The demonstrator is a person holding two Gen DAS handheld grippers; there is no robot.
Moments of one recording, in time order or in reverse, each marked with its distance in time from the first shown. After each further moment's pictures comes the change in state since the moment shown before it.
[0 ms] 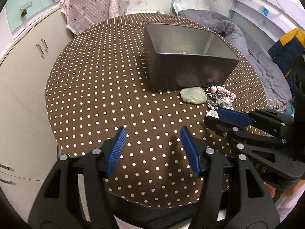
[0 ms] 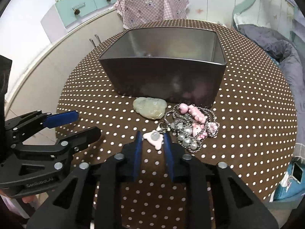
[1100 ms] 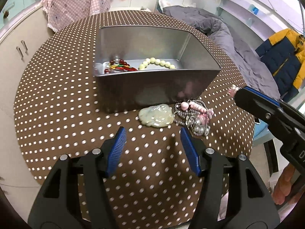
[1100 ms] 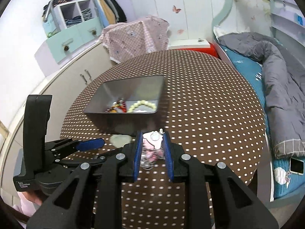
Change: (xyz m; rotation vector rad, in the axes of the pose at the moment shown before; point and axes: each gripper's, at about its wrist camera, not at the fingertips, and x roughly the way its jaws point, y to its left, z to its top) left arm 0.034 -0.041 0.041 0.005 0.037 -0.116; right arm -0.056 -0.057 0.019 0.143 -0.191 -0.019
